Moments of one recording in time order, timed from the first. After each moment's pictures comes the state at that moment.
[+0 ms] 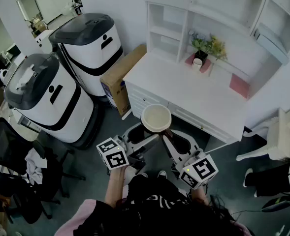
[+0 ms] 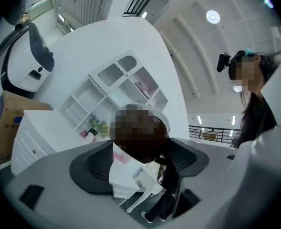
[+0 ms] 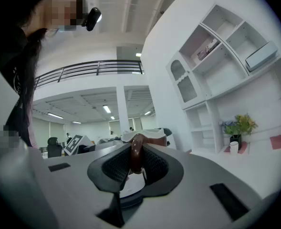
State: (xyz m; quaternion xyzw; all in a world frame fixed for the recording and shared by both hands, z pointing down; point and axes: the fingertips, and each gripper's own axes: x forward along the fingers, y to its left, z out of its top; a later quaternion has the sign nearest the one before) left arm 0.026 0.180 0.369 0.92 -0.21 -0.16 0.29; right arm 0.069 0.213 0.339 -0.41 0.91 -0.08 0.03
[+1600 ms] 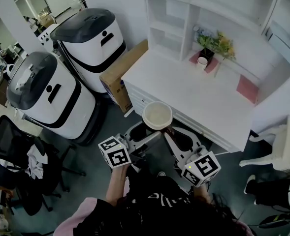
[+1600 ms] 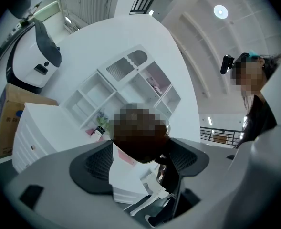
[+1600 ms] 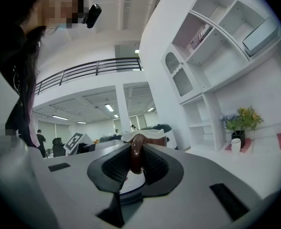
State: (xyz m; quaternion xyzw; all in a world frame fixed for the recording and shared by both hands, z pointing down) left arm 0.095 0.113 0.398 0.90 -0.25 -0.15 0.32; right arm 0.139 0.142 0.369 -0.38 0.92 -0.10 0.02
